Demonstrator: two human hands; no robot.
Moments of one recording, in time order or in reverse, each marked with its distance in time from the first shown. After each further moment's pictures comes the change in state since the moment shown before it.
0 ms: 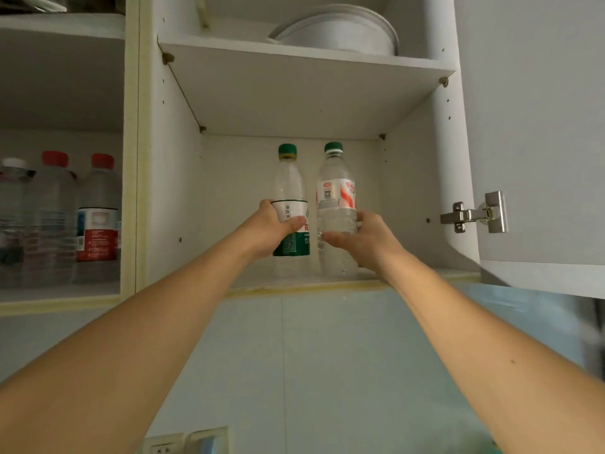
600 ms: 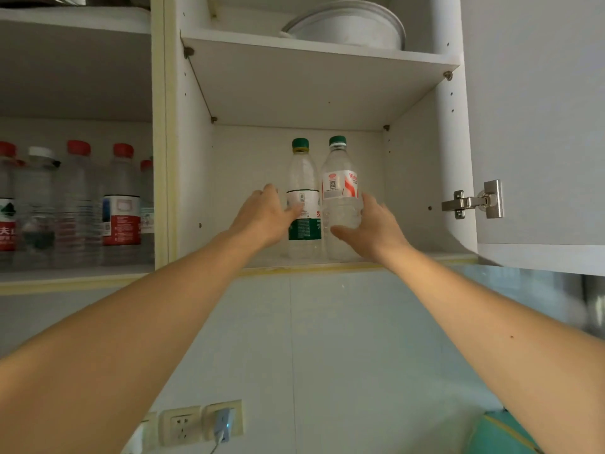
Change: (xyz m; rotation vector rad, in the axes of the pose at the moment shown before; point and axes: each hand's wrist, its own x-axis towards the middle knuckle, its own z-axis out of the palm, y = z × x) left_hand -0.033 0.000 -0.020 0.496 0.199 0.143; right_hand -0.029 -0.014 0.009 -0.394 0.104 -0.115
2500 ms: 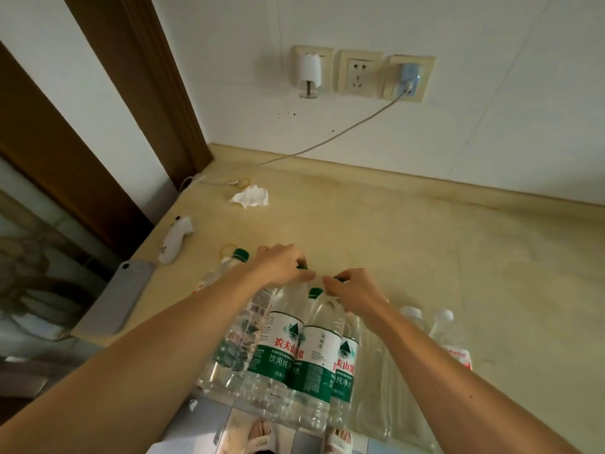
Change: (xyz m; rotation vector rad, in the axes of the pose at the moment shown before) left_hand -0.523 -0.353 0.126 0.211 -1.125 -0.624; right_hand -0.507 0.084 0.367 0.184 -1.192 0.731
